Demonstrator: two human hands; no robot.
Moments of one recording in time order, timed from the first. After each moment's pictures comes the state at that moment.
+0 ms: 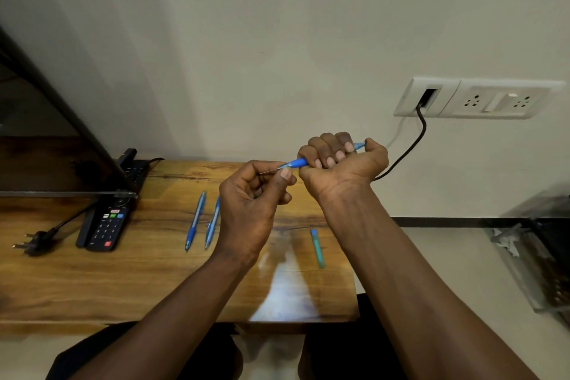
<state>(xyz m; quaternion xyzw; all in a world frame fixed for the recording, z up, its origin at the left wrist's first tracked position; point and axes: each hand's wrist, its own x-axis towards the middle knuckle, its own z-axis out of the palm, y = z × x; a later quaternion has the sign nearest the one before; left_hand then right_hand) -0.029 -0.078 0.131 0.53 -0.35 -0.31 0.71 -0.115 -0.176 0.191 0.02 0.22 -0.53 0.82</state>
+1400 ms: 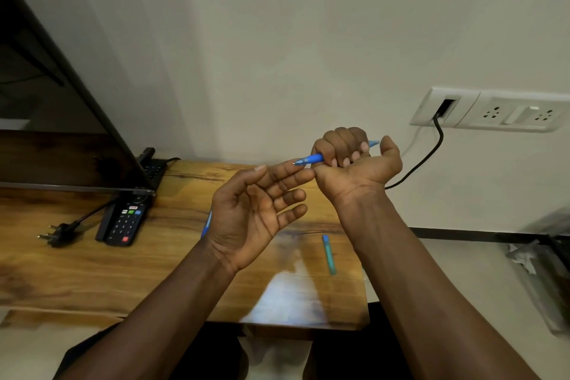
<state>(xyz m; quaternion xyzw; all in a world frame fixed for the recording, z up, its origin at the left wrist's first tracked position) 0.002 -0.062 0.153 0.31 -0.19 -0.66 0.66 -0.109 -0.179 0.191 0.03 0.12 -0.50 0.86</state>
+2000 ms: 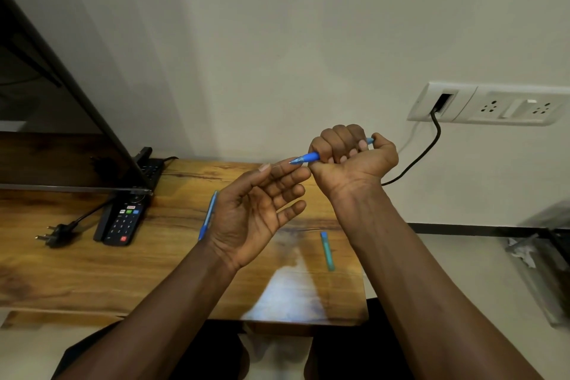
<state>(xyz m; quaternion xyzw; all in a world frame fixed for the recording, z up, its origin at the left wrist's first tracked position) -0.003 -0.065 0.149 0.33 -0.18 -0.64 0.67 -0.109 -0.179 0.193 0.01 0.16 -0.52 0.84</state>
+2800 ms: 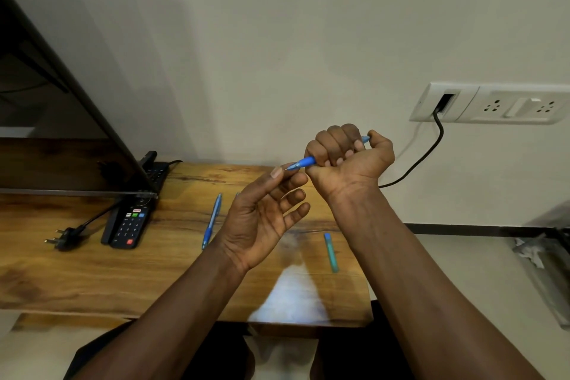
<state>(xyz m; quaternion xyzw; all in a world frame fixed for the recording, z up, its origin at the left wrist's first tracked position) -0.009 -0.069 0.144 0.33 -0.16 -0.64 0.67 -0.105 -0.174 0.195 -0.02 0.15 -0.51 0.85</state>
